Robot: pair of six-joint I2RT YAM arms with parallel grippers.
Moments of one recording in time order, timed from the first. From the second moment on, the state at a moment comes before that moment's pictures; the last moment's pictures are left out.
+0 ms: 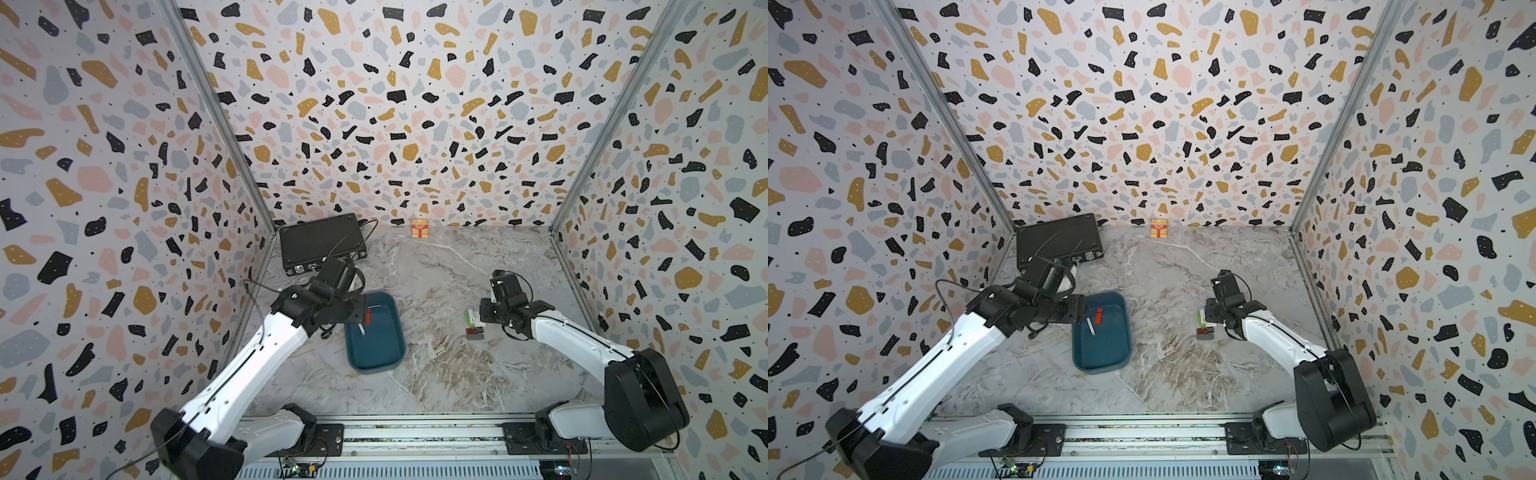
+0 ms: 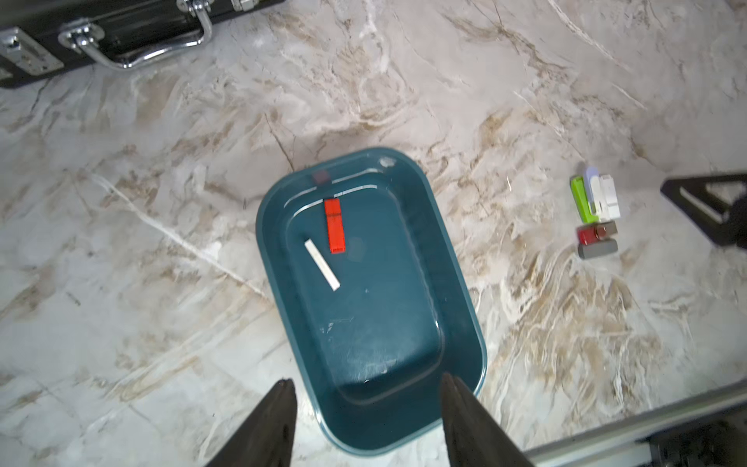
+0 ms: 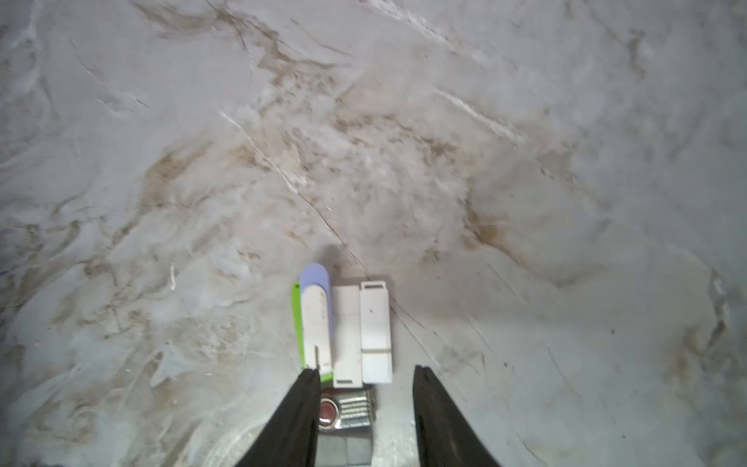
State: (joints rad) left arm -0.50 1.08 1.13 -1.04 -0.02 -0.37; right arm 0.40 1.41 0.85 -0.39 0.11 0.35
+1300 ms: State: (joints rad) left arm -0.50 0.97 0.97 -1.03 0.00 -0.35; right arm 0.41 1.76 1.08 -0.59 -0.03 0.26
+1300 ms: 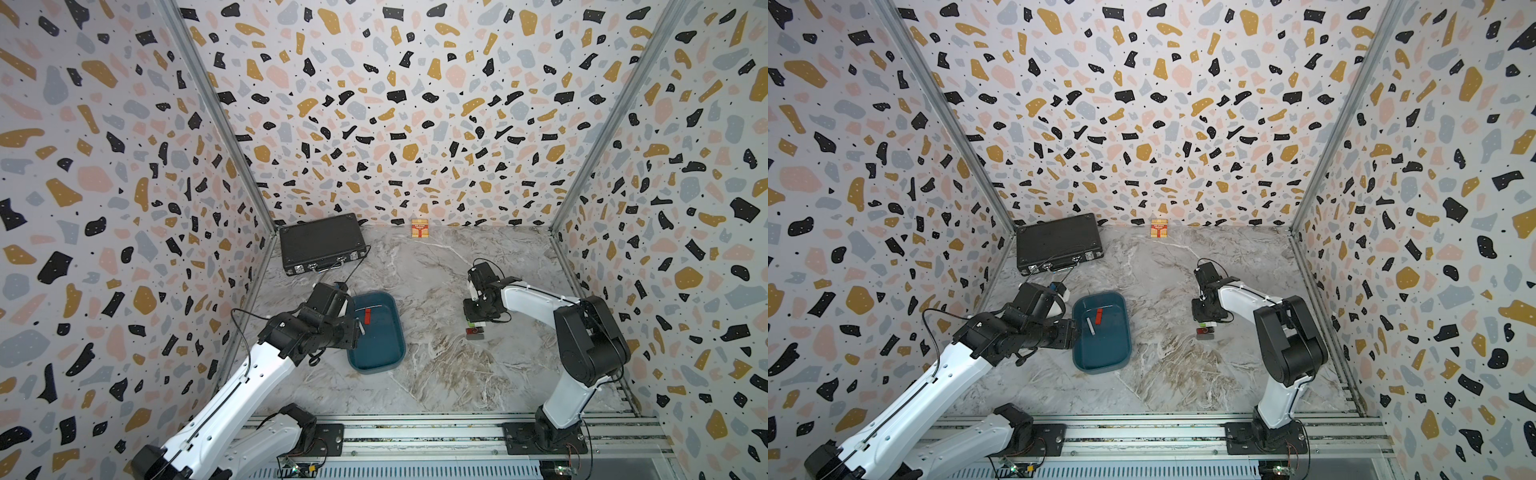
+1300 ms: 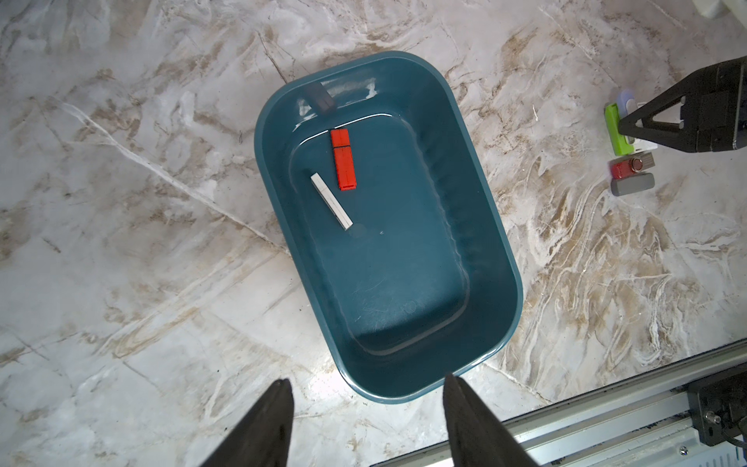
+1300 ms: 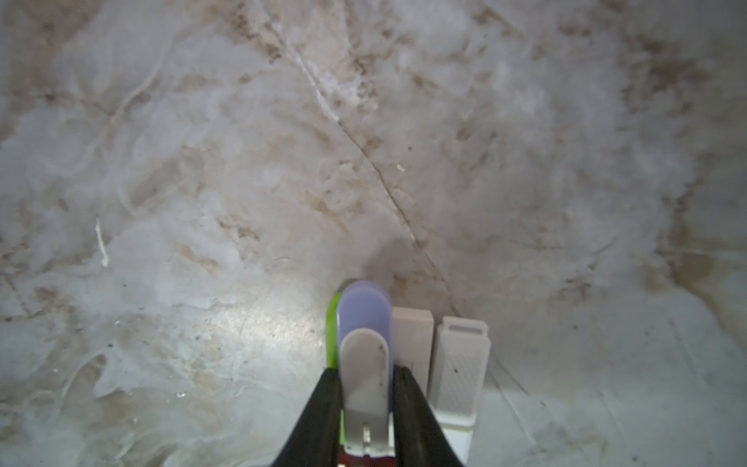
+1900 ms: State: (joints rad) left arm -0.50 0.95 0.97 -1.03 -0.06 -0.35; right arm 0.60 1.44 1.04 -0.53 -0.18 0.40
